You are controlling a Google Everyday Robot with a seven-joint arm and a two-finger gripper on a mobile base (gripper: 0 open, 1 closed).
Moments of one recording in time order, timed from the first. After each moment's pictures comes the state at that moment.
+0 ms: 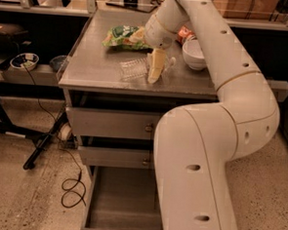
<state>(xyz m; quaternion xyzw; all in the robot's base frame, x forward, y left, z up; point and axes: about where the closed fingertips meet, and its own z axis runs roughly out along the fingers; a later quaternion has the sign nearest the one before) 0.738 0.012 0.864 -0.82 0.51 0.11 0.24</state>
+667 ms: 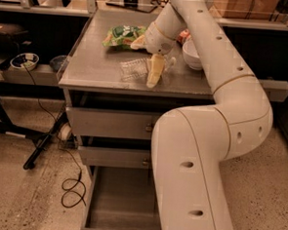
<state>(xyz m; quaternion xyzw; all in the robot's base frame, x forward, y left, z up) 0.745 0.011 0.839 -0.80 0.53 0.13 0.23</state>
